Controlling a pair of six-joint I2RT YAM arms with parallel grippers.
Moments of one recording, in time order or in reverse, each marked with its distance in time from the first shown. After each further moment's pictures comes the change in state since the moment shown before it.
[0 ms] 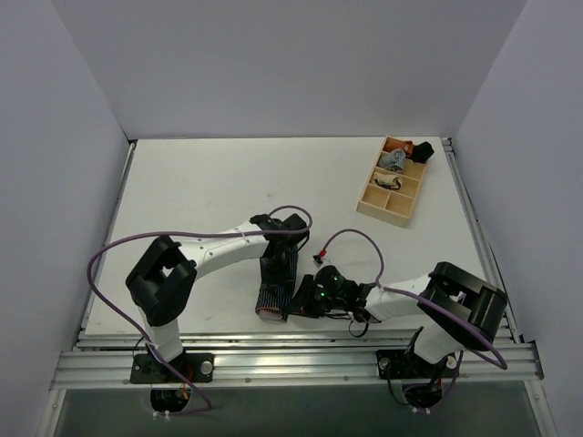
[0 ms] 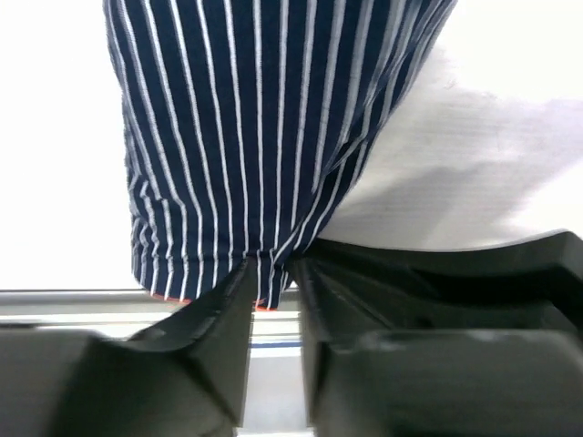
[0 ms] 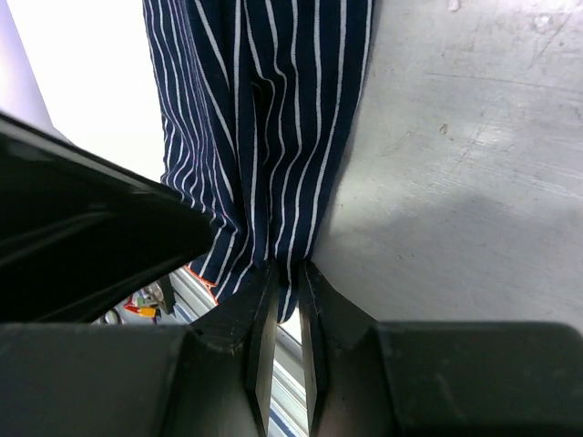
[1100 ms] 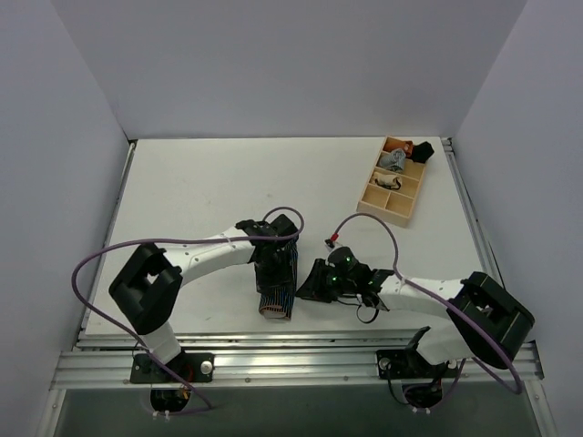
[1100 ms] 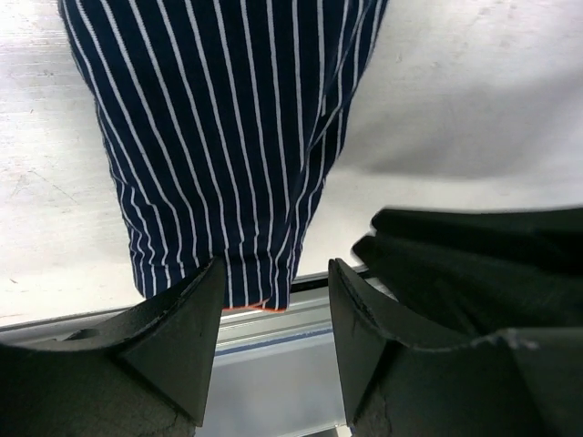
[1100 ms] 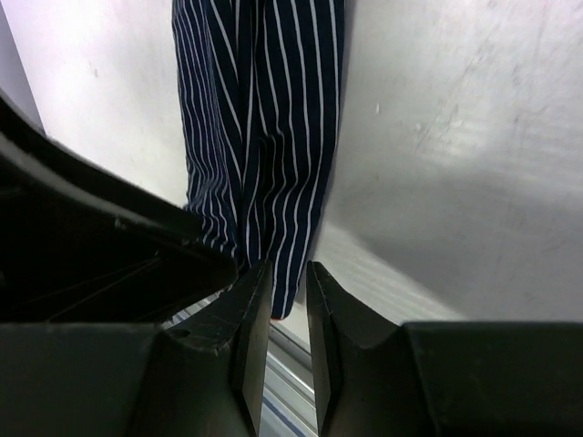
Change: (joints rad) left arm 0.043 -0.126 -0.134 0.160 0.092 0.056; right arm -0.174 -0.159 0.080 -0.284 -0.063 -0.154
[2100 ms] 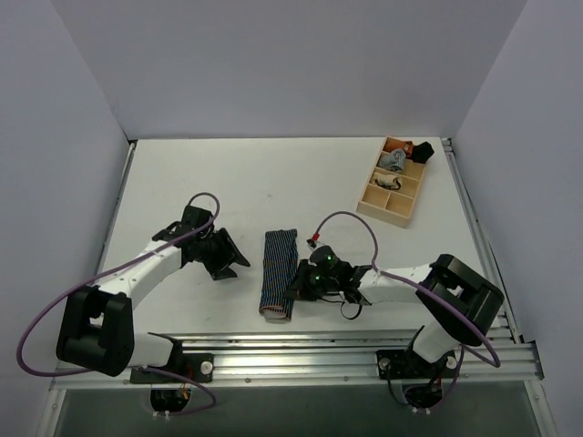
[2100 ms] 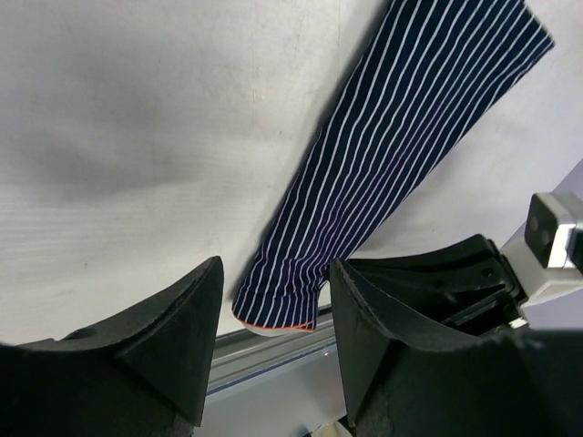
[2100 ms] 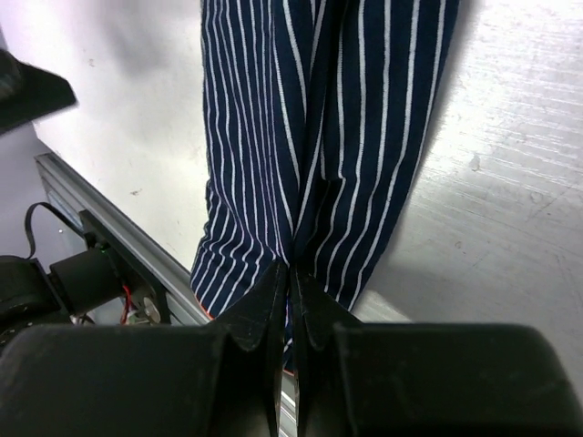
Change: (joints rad) left arm 0.554 -0.321 -0.354 0.275 0.226 0.050; right arm 0.084 0.194 0.100 0.083 0.015 0.000
